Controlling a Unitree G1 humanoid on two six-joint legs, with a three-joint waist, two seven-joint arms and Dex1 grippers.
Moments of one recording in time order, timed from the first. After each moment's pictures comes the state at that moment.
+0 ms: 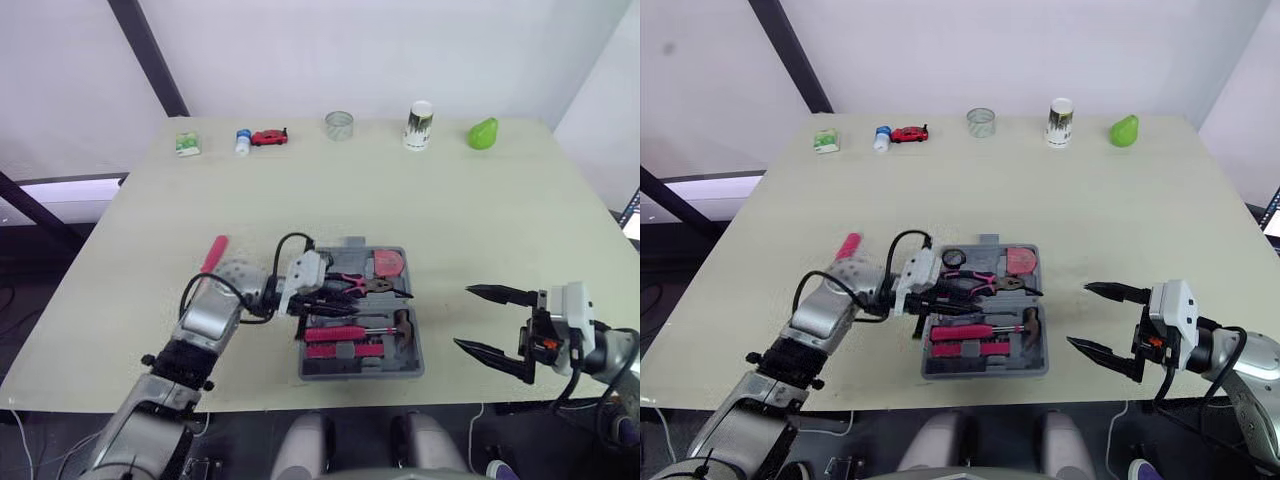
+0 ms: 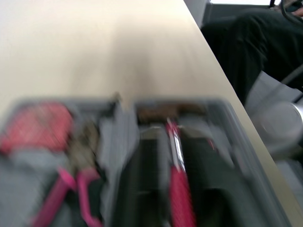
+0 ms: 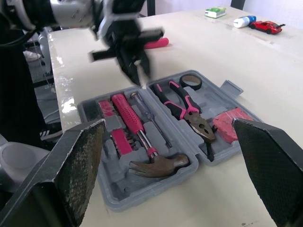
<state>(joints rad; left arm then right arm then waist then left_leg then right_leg) -0.44 0.56 -0.29 0.21 -0.27 0.06 -1.38 0.18 -0.70 -0.21 -0.41 0.59 0.19 1.11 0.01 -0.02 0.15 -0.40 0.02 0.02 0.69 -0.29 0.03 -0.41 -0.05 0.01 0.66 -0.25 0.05</state>
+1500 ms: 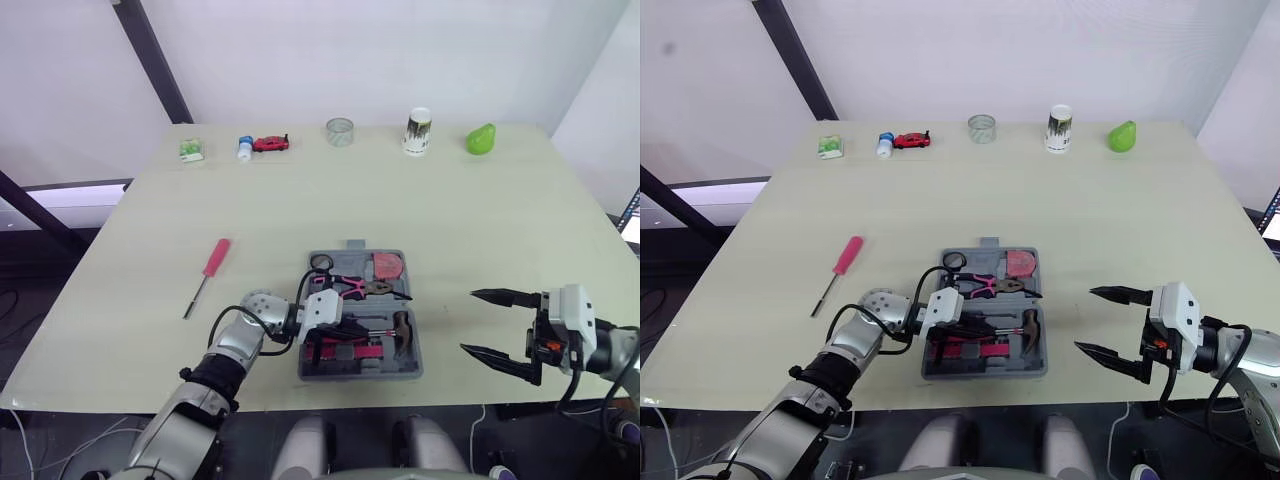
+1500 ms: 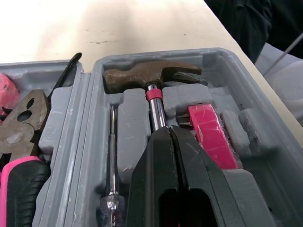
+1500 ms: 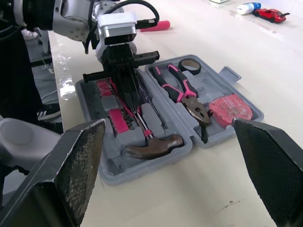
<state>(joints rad) -0.43 0.41 -0.34 0.52 -0.10 -0.28 -1.31 0.17 -0.75 -0.21 -0.38 0.55 0.17 1.13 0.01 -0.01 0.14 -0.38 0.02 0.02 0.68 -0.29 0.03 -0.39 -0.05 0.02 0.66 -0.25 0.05</state>
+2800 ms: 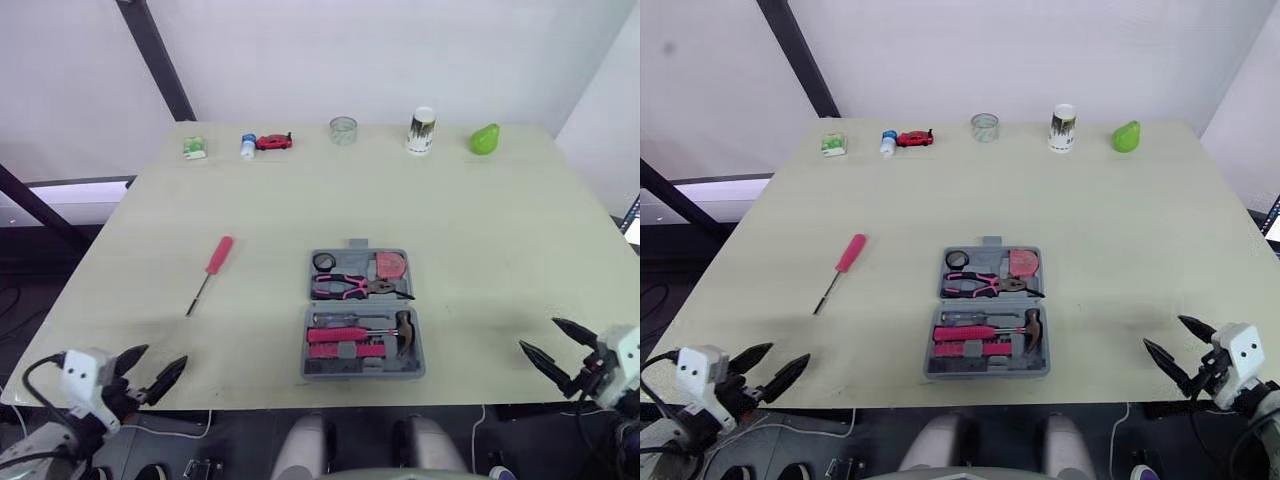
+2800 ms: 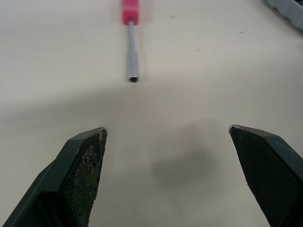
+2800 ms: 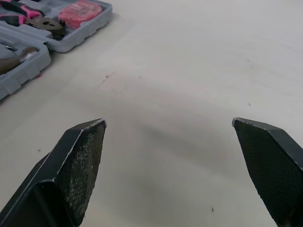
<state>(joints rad) 0.44 0.58 0.56 0.13 -0.45 0.05 -0.89 0.36 -0.58 -0.41 0.02 0.45 -0.04 0.91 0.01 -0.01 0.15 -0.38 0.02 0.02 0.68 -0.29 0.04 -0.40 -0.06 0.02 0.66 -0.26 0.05</state>
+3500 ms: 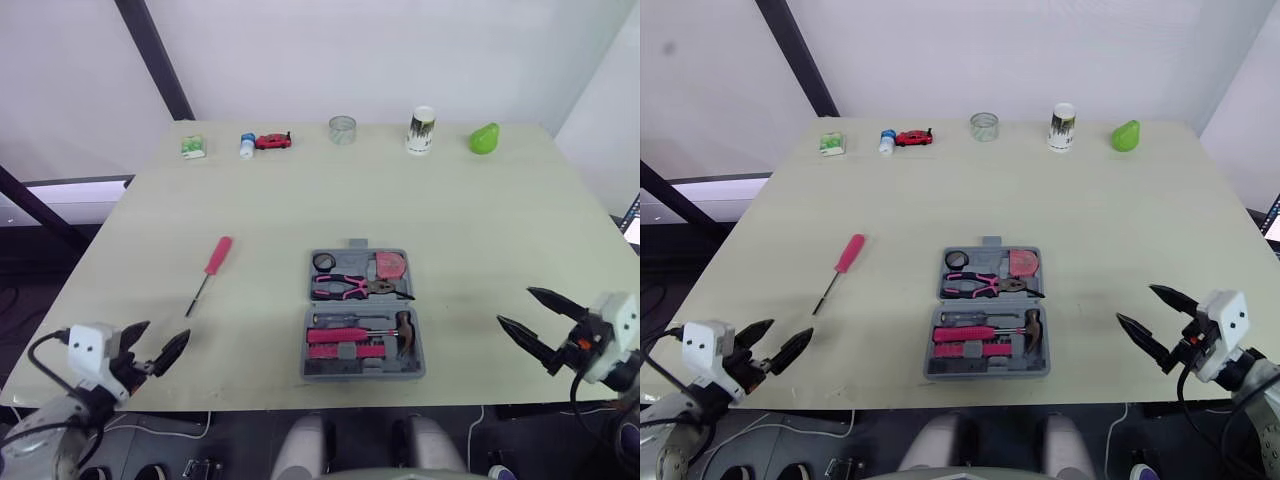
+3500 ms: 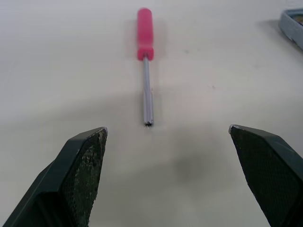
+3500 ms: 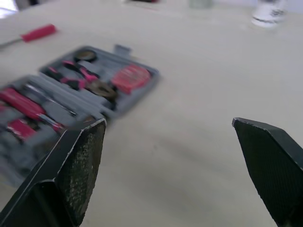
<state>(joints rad) 0.26 0.59 0.51 0.08 -0.43 0.16 -0.75 0.29 -0.63 -0.36 -0.36 0.62 0.24 0.89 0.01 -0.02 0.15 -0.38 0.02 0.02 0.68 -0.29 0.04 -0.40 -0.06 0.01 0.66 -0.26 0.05</state>
